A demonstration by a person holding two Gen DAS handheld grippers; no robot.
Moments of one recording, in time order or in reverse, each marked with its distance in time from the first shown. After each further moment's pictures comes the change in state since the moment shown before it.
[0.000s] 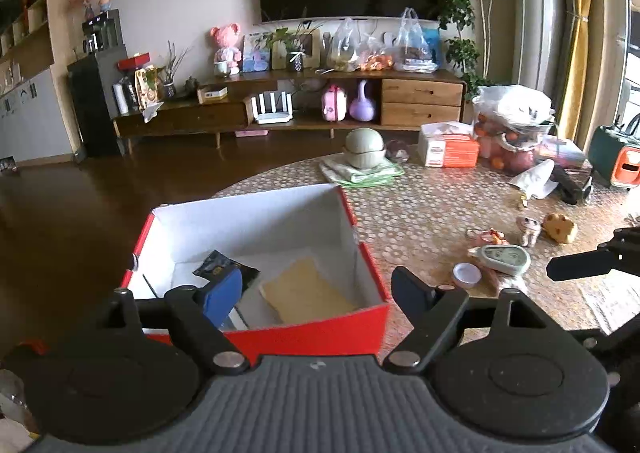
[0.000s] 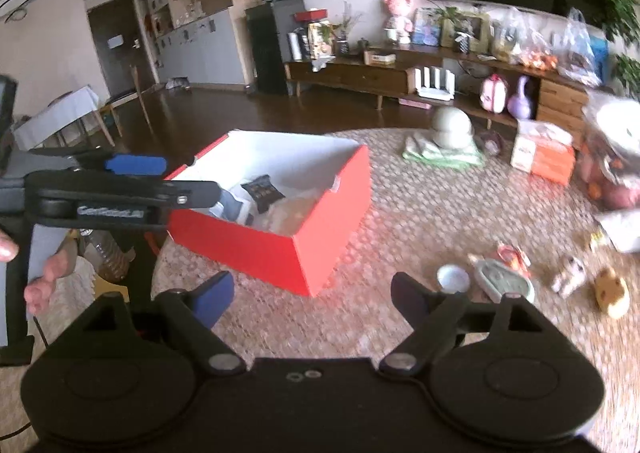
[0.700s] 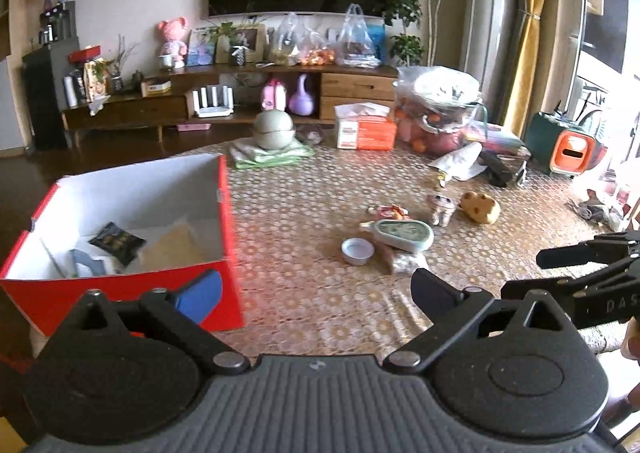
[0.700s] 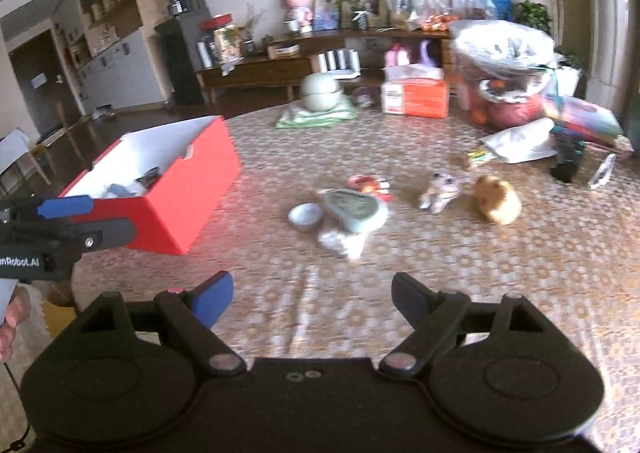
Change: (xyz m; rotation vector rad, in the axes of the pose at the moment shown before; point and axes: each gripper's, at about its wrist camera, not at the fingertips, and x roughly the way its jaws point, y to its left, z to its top) left arm 0.012 -0.101 -0.039 -0.003 0.001 -0.156; right arm -0.045 -0.117 -0.065 0.183 -0.019 -0.197
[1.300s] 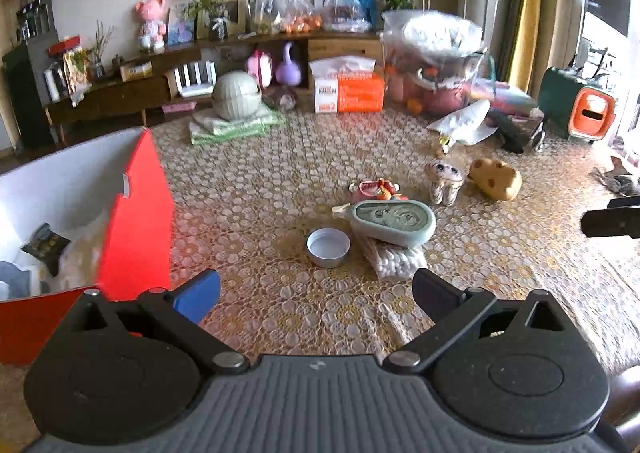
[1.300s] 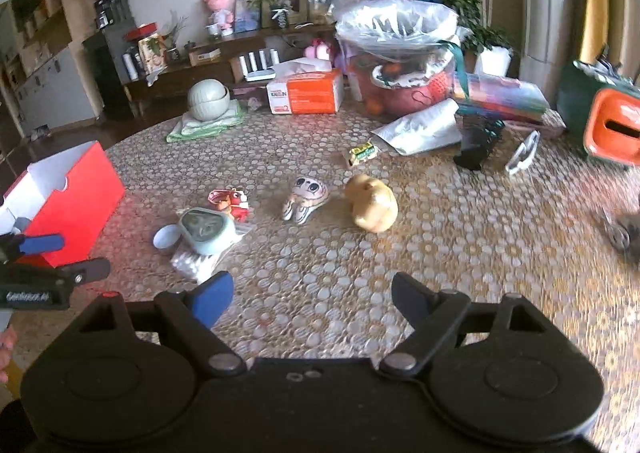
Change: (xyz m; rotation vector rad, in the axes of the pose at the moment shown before) left arm 0.116 -0.042 0.003 0.044 0.093 0.015; right arm 0.028 -0.098 0.015 0.051 0.006 -0.146
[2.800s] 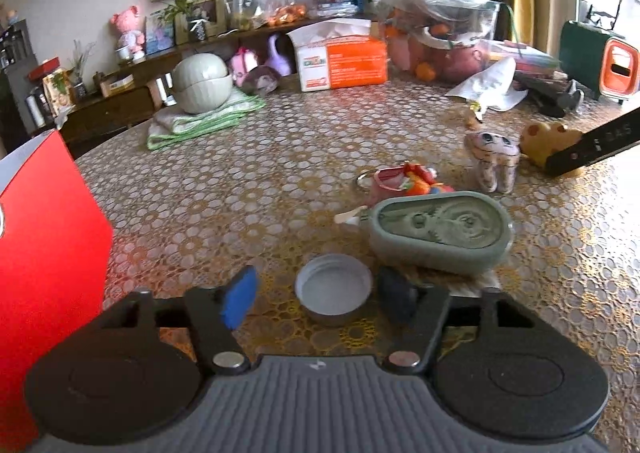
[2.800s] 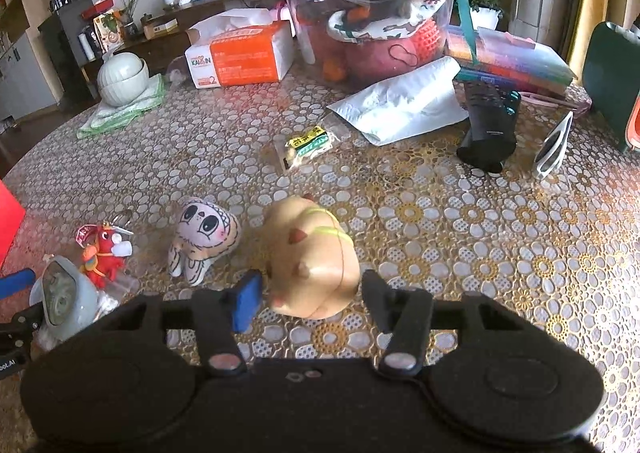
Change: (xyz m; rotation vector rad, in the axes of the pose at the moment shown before) left arm 0.116 -0.013 0.004 0.118 -0.004 0.019; right arm 0.140 -0.052 0.042 0.078 0.115 -0.075
